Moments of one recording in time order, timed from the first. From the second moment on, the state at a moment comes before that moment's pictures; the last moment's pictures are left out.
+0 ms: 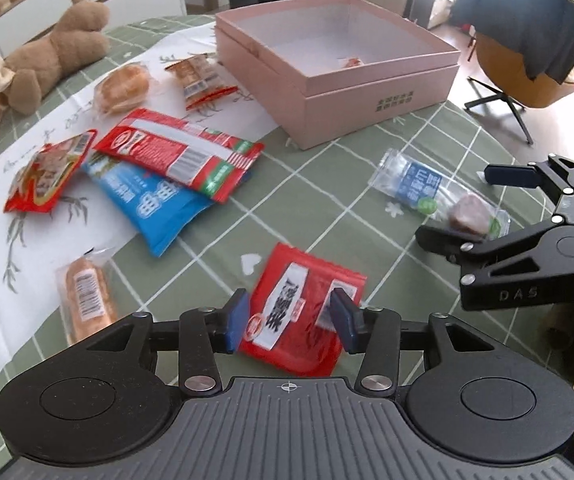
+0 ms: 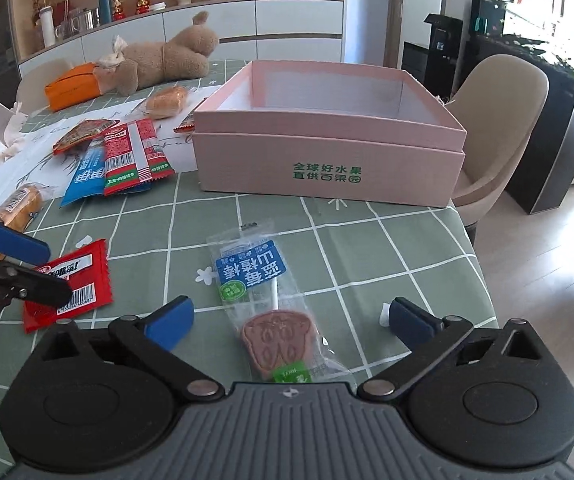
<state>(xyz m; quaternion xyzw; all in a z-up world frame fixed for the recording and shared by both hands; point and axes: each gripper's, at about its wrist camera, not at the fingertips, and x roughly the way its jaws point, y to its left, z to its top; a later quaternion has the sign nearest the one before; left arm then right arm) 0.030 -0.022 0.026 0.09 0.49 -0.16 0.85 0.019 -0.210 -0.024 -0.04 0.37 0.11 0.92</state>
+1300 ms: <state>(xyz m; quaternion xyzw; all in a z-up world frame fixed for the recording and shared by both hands) 0.035 -0.025 0.019 0.10 0.50 -0.17 0.84 0.021 -0.209 -0.024 -0.04 0.38 0.12 0.92</state>
